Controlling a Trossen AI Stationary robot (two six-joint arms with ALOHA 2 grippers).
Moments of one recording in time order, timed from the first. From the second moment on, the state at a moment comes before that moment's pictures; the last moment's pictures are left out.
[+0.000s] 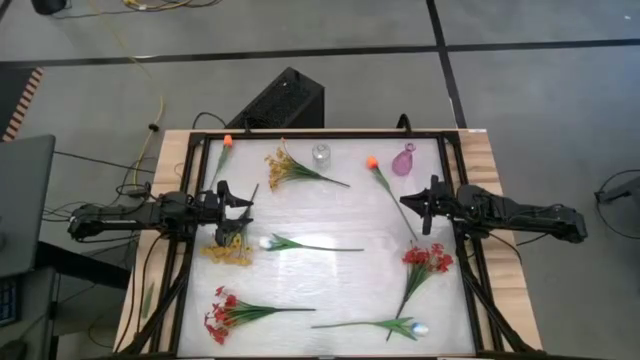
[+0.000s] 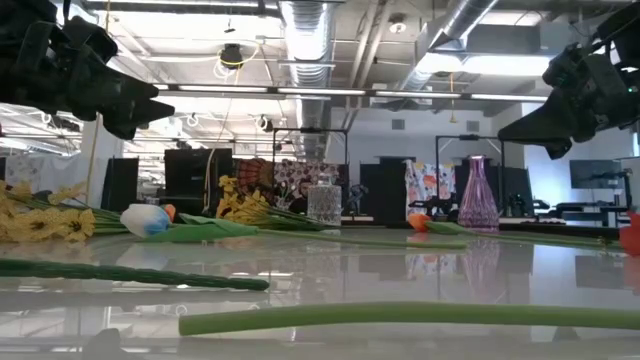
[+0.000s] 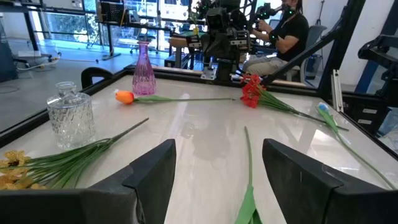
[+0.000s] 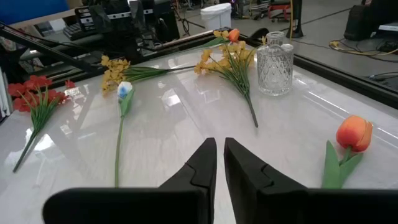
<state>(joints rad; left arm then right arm) 0.04 0.07 0.01 0.03 -0.06 -0.10 -0.12 0.09 0.08 -0.22 0.16 0.24</state>
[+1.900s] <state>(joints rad) 0.04 0.79 0.18 0.54 -0.09 0.02 0.40 1.14 0.88 -0.66 -0.07 1.40</state>
